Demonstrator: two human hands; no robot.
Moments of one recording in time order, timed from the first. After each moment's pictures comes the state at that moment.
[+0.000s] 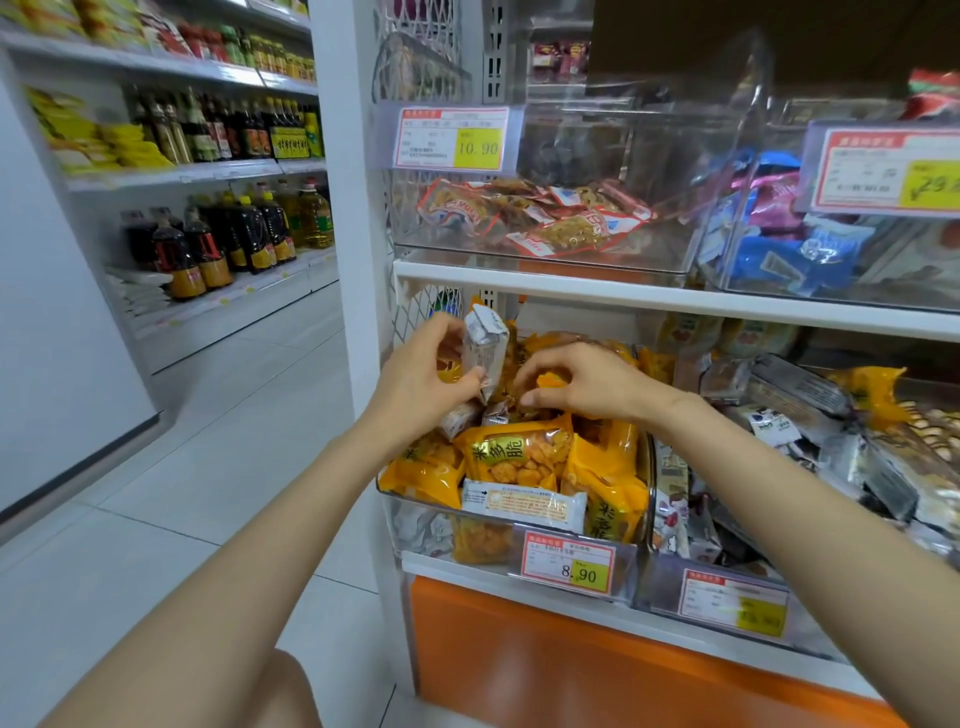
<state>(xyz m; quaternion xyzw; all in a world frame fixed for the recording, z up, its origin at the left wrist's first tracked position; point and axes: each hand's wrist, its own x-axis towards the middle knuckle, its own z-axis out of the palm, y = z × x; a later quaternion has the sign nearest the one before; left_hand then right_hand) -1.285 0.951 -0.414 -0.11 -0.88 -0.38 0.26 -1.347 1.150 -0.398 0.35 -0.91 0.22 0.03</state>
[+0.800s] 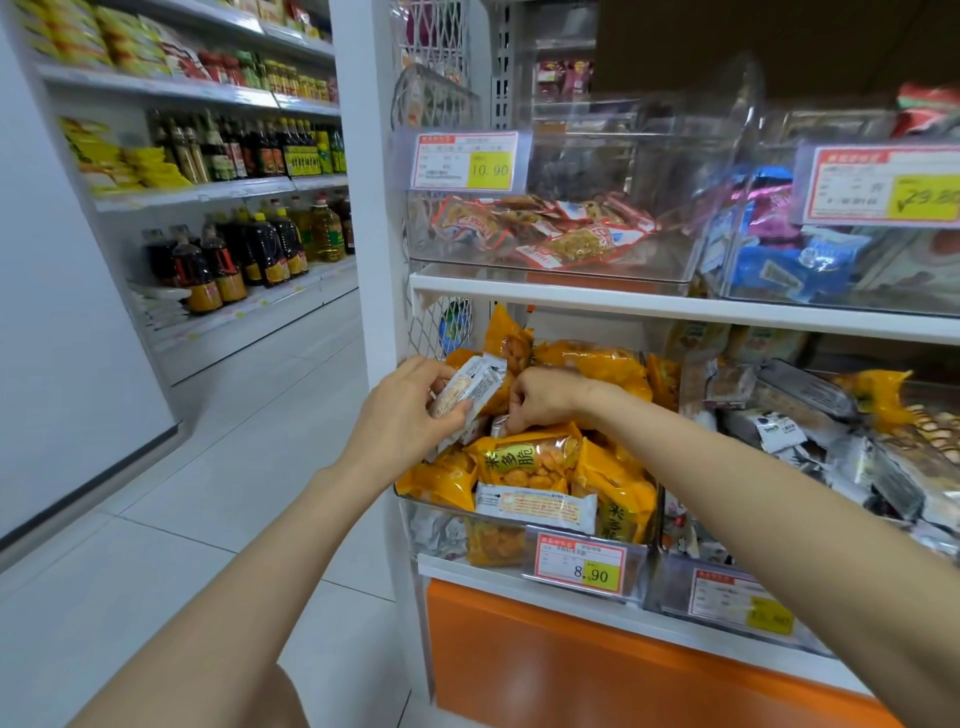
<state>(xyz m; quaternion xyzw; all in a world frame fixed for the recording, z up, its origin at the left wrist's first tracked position) -1.263 0.931 -0.424 -0.08 -0.92 -0.25 0.28 -1.369 1.094 -0.409 0.25 -0.96 0.04 -0.09</state>
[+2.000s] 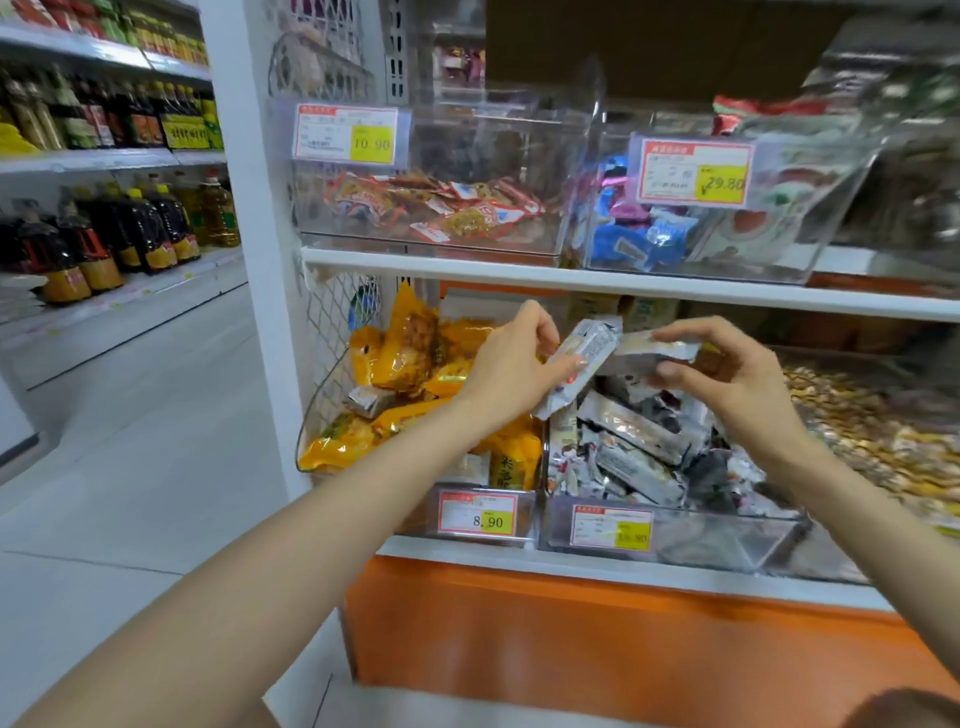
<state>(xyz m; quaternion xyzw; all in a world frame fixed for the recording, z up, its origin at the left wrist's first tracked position) -1.265 1.091 -0.394 -0.23 -0.85 -0.44 0.16 -1.229 1.306 -0.396 0.18 -0.81 0.49 0.25</state>
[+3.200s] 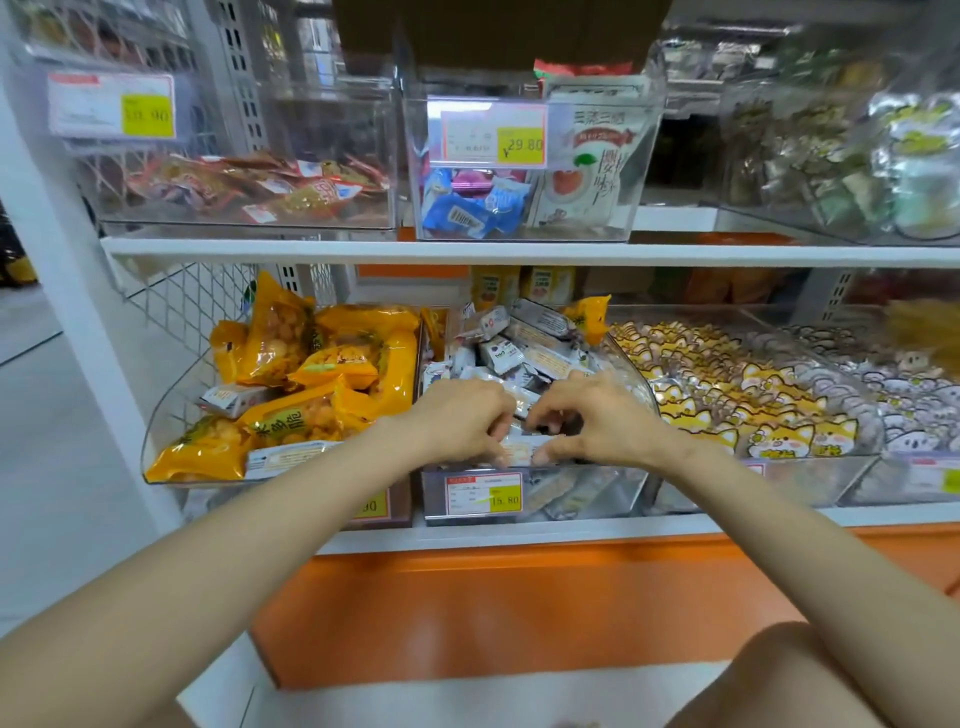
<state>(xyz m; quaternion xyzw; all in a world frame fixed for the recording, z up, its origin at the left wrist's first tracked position) -1.258 1.168 -0.428 -0.40 -0.91 -0.02 0.05 -1.221 1.357 -0.436 0.24 -0.95 0.15 0.10</state>
